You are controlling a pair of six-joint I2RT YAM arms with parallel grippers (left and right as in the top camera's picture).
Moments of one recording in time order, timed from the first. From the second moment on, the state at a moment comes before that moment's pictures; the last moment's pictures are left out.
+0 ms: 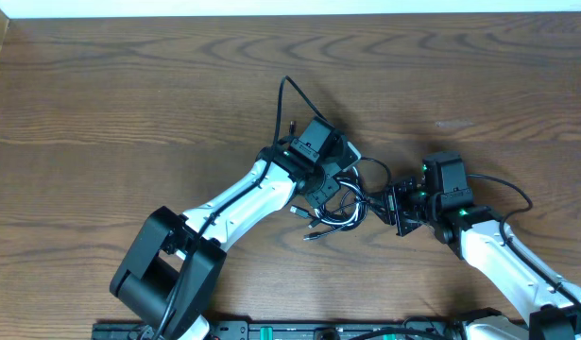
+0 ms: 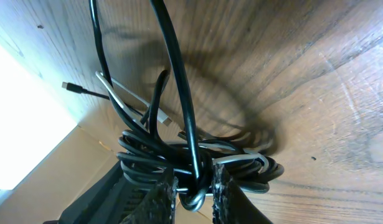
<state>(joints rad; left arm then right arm) -0.66 1.77 1.12 -0.53 0.13 0.25 0.25 1.35 0.53 -0.15 -0.56 1.61</state>
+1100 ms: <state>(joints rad) -0.66 1.77 1.12 -0.53 0.15 0.25 0.25 1.35 0.53 -0.25 -0.59 1.21</state>
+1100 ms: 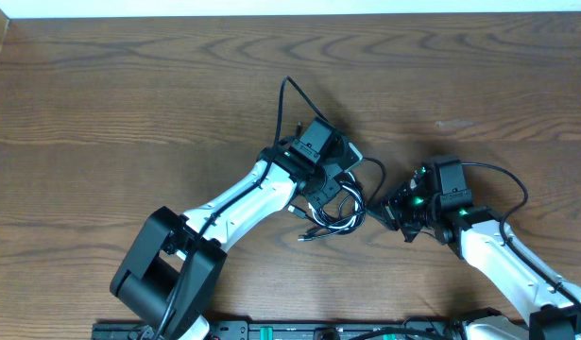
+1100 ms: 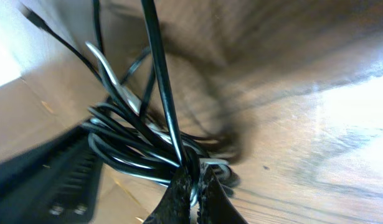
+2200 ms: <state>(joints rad) -0.66 1.68 1.12 -0.61 0.17 0.11 0.20 1.35 0.76 -0.62 -0.52 0.54</state>
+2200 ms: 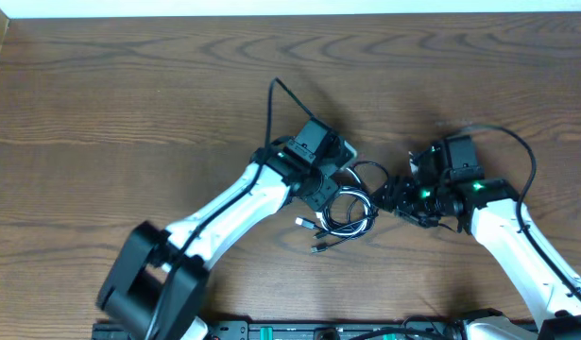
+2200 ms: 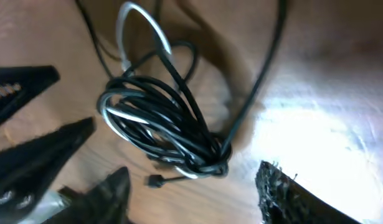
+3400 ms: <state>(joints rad) -0.65 1.73 0.94 -0.33 0.14 -0.15 0.57 1.56 0.74 -0.30 -0.67 0.62</state>
